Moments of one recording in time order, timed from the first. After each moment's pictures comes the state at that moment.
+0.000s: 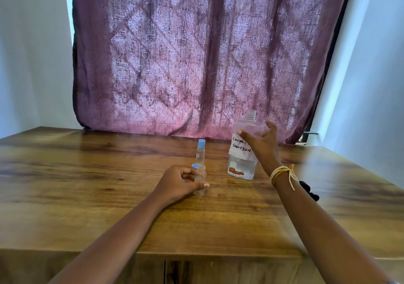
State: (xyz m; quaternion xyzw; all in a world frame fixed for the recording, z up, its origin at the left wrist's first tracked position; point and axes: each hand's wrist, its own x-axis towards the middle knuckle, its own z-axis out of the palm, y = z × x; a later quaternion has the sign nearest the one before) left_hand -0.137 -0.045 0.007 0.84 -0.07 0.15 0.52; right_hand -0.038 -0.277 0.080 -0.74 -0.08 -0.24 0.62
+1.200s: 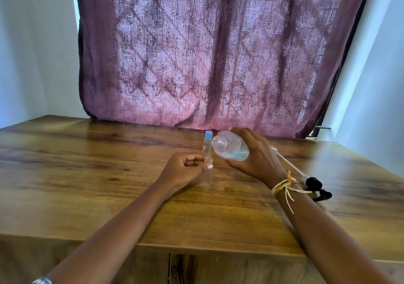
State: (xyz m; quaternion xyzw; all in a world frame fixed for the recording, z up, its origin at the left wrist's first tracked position) left_hand -0.136 -0.042 0.008 0.75 -0.13 0.16 0.62; right_hand -0.070 -0.262 0.053 -0.81 -0.40 -0.38 0.21
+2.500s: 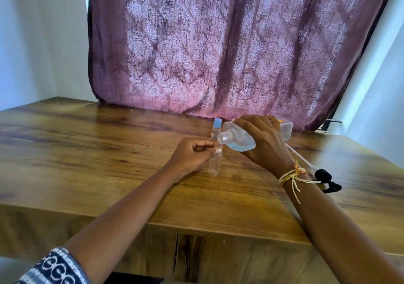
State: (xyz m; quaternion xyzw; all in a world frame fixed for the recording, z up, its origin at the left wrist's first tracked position) left_hand -0.133 -0.043 0.009 0.75 -0.15 0.19 0.62; right_hand -0.064 -0.258 0.050 -0.79 -0.41 -0.46 0.08
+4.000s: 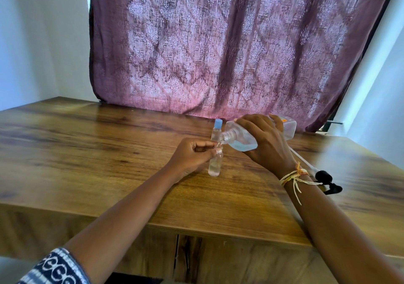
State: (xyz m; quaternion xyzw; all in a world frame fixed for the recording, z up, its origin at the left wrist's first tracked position) left_hand -0.132 -0.042 0.007 0.74 -0.15 0.19 0.62; right_hand -0.064 -0.259 0.052 -0.78 -0.40 -0.47 0.08
